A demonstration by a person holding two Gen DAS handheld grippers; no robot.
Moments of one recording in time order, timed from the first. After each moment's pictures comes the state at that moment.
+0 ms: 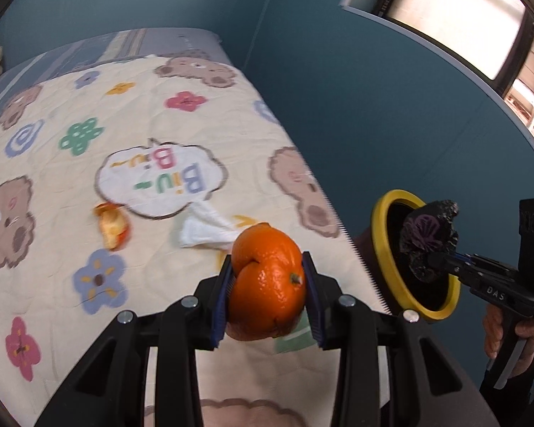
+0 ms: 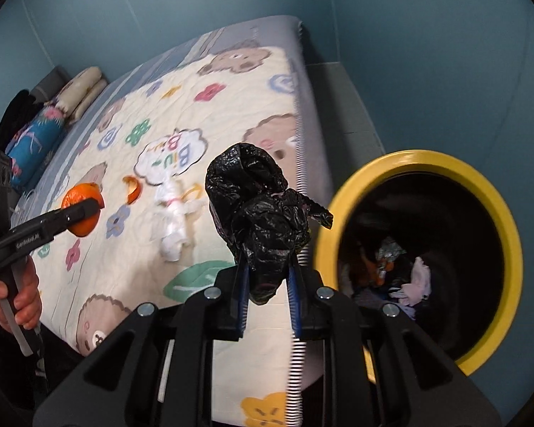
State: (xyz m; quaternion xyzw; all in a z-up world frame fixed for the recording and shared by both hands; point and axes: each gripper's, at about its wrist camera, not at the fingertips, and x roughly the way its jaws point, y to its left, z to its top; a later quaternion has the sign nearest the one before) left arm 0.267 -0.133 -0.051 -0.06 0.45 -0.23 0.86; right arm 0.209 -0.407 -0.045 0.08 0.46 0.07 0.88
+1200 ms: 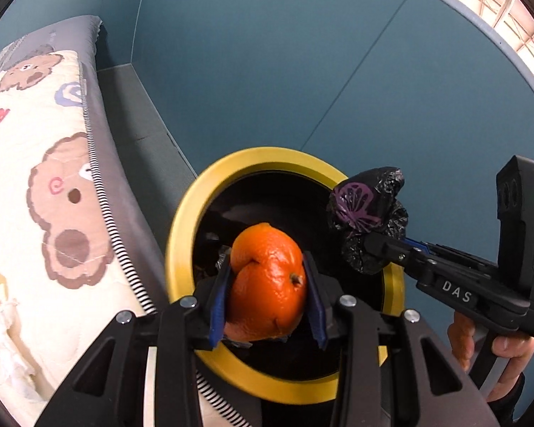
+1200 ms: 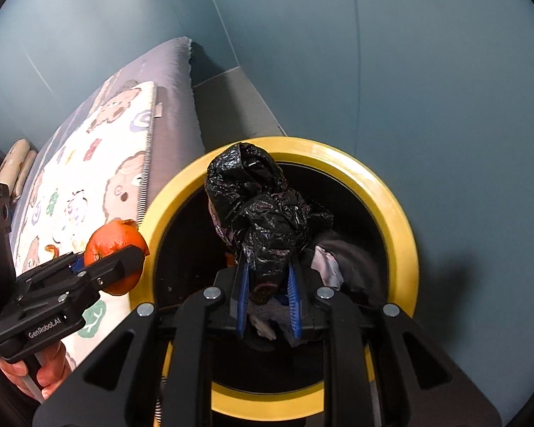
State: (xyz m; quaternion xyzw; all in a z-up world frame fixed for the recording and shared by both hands) left arm 0.276 -0.387 -0.093 -0.01 0.48 -0.38 0.79; right arm 0.197 -0.577 -0.079 0.17 0.46 -0.09 0.87
